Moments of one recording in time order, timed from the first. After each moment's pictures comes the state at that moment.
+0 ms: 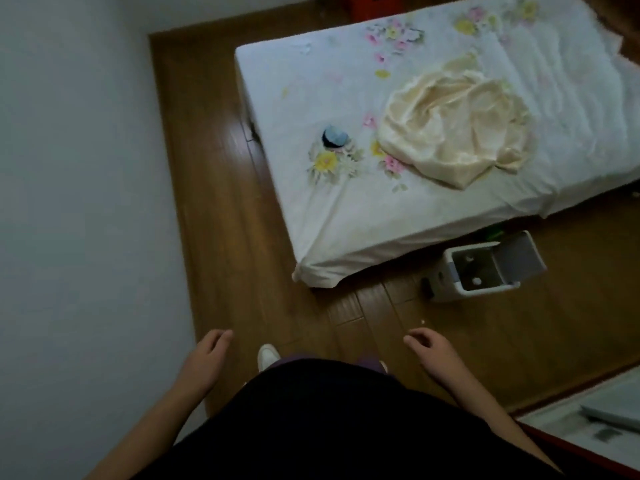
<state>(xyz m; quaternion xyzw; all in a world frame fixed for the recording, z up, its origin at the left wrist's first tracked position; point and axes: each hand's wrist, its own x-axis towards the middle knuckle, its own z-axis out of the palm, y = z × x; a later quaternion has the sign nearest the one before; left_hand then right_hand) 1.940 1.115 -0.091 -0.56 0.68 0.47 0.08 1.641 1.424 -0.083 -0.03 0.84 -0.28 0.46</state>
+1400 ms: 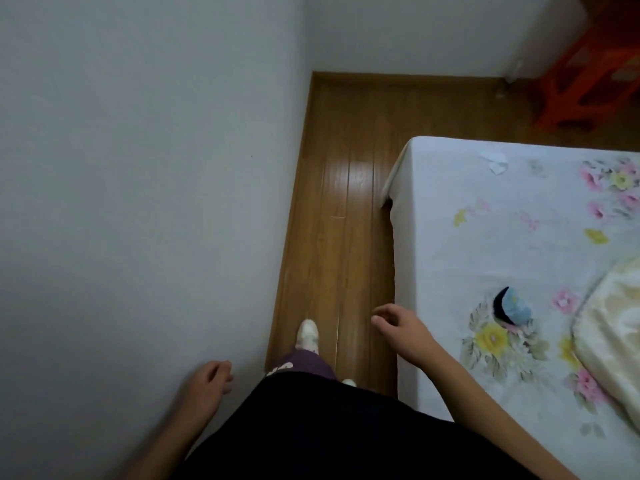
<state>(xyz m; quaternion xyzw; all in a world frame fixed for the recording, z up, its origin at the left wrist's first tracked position) 1.986 0.639 -0.104 -0.74 0.46 0.50 -0.05 1.600 0.696 -0.067 -0.37 0.77 -0.20 0.49</state>
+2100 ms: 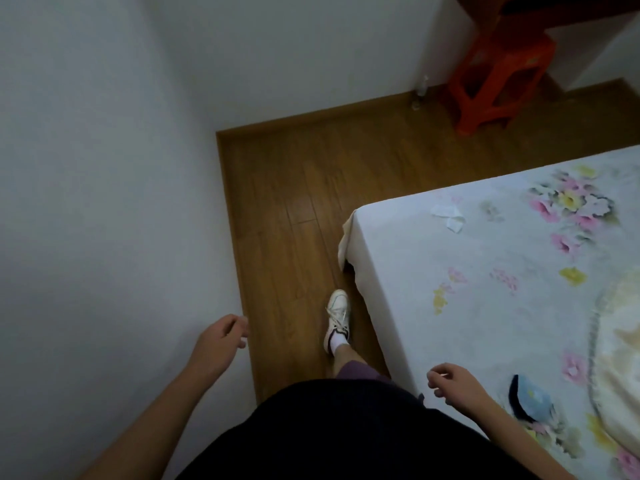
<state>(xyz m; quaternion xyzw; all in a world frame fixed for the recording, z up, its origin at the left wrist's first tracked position) 1.650 0.140 -0.078 -0.55 0.67 0.49 0.03 1.364 0.494 -0.119 -0.04 0.86 -0.18 0.48</state>
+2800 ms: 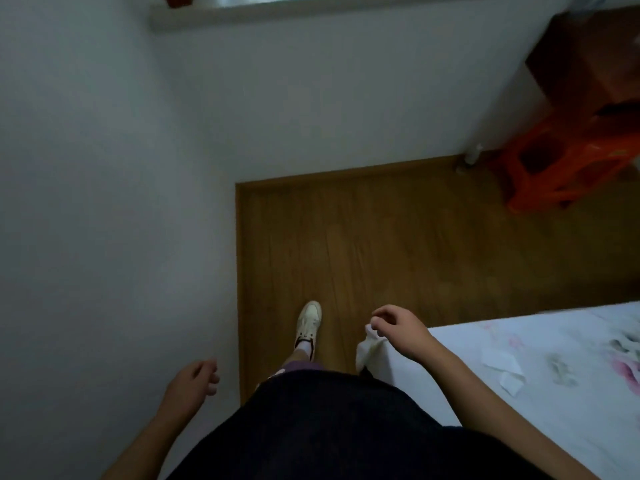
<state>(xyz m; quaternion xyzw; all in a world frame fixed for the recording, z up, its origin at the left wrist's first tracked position) 1.489 -0.174 -0.120 -0.69 0.55 0.48 0.03 1.096 -0.018 -0.074 -0.26 0.79 -0.24 0.50</state>
